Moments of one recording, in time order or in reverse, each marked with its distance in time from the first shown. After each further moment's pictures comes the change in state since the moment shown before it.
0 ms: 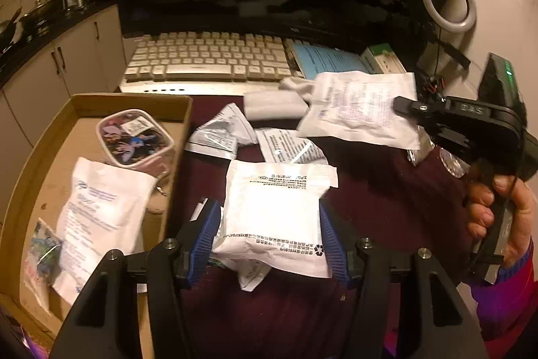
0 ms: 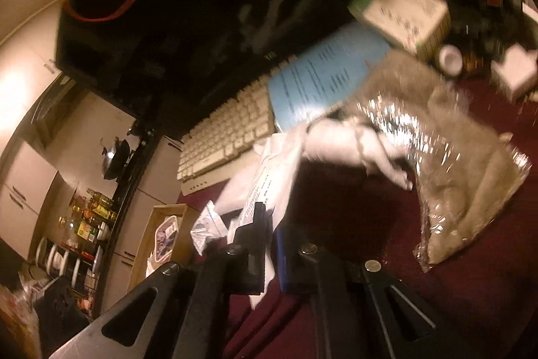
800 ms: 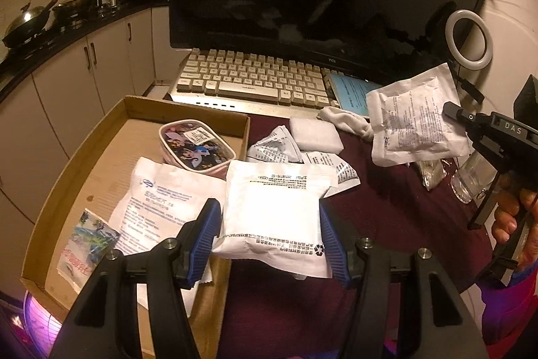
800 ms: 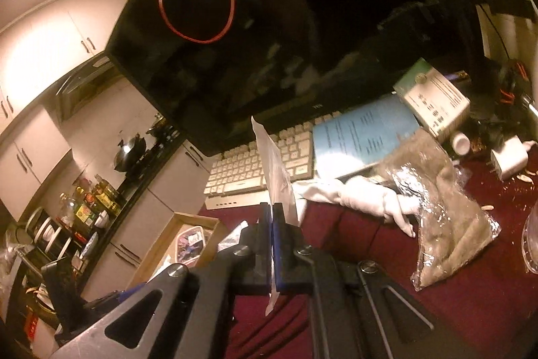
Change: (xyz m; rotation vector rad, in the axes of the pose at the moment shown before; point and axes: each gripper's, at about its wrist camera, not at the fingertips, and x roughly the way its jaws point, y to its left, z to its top) left arm -0.041 0.041 -0.001 -0.087 -0.080 0.072; right arm -0.050 0.054 0.006 -0.175 -0.105 0.037
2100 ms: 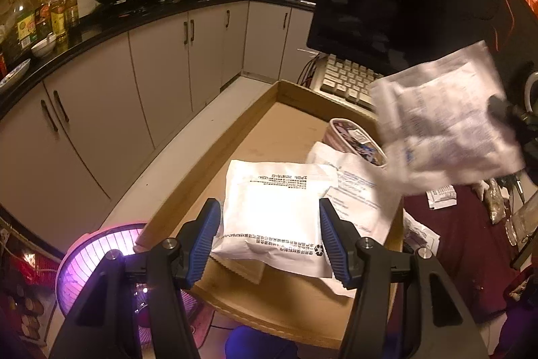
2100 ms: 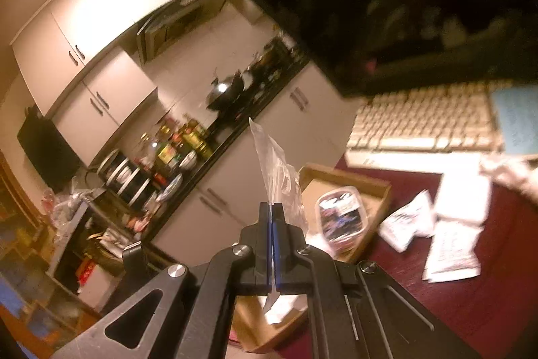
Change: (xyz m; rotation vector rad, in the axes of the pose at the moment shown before) left arm -0.047 0.129 -0.035 -0.241 -0.031 0.277; right arm 0.107 0.152 -0.030 -0.089 0.310 0.410
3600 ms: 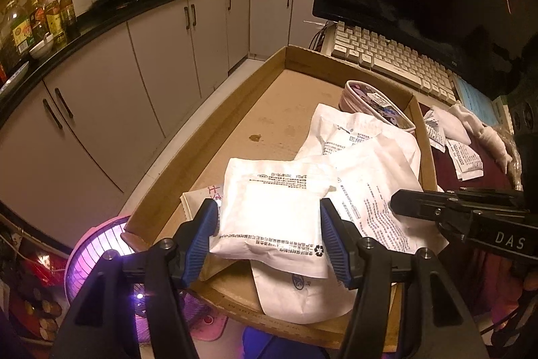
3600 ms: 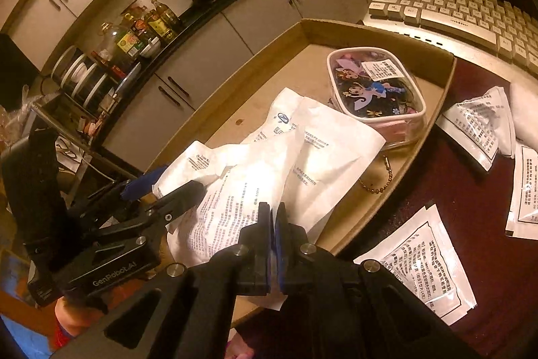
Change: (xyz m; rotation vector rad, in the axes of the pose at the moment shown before) left arm 0.028 -0.004 -0.017 0.053 0.076 0.060; right arm 0.138 -0.011 -0.083 -0.134 0.390 -0.174
